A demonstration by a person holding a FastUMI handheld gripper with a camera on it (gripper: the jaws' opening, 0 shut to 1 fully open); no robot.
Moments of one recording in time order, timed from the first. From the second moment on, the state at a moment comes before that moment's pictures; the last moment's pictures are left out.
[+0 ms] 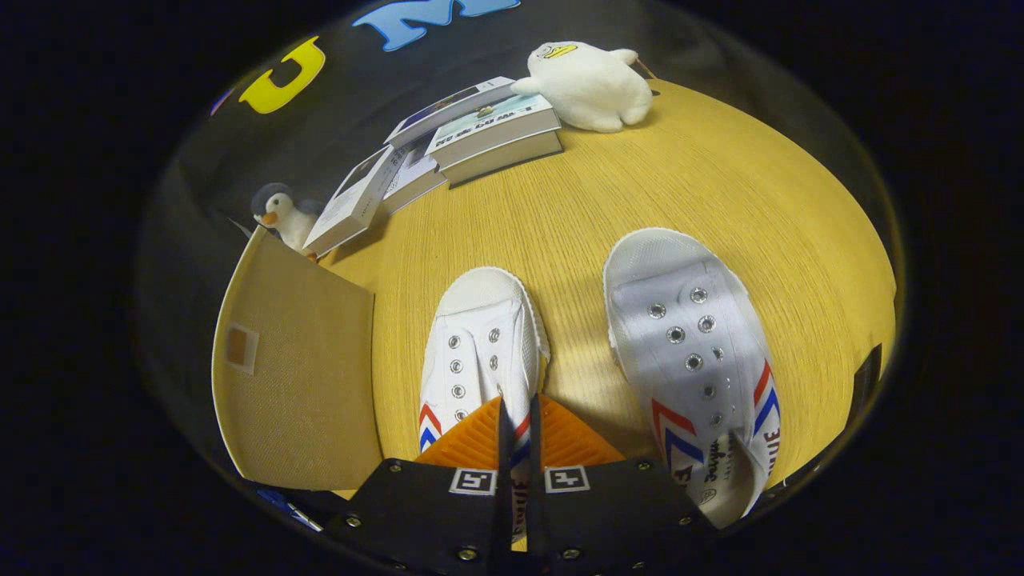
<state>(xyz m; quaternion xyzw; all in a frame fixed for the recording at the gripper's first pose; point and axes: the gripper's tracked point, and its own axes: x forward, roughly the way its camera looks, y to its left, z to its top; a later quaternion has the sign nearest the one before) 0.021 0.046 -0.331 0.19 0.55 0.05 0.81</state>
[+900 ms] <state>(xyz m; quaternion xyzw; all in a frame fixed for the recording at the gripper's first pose) 0.059 0.111 -0.183 0.27 0.50 0.10 0.82</state>
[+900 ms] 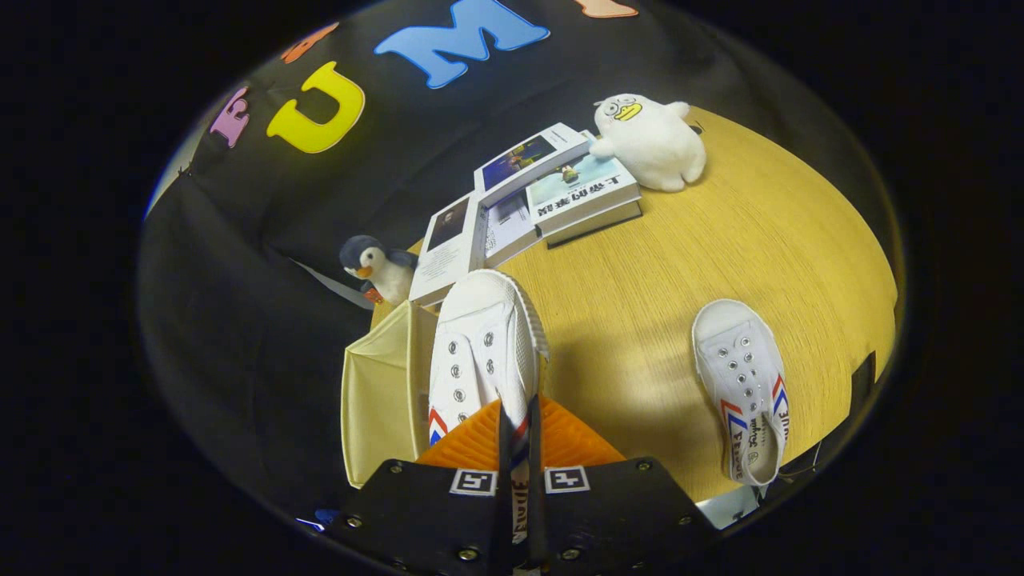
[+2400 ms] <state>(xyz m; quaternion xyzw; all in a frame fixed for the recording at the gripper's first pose) 0.050 0.328 -0.236 0.17 0.57 0.17 0.78</state>
